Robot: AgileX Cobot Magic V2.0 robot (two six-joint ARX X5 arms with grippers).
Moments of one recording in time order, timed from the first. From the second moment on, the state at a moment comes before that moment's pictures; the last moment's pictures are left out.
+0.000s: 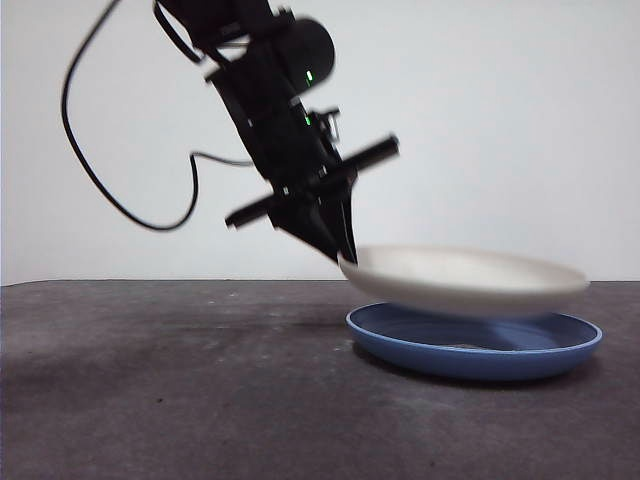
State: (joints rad) left arm -0.63 2.02 1.61 -0.56 0.19 -0.35; right arm 0.16 0.76 1.00 -1.07 -0.52 -0.04
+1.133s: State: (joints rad) left arm -0.68 2.07 1.67 -0.62 0.16 -0.26; right arm 0.16 0.76 1.00 -1.06 -0.52 -0.04
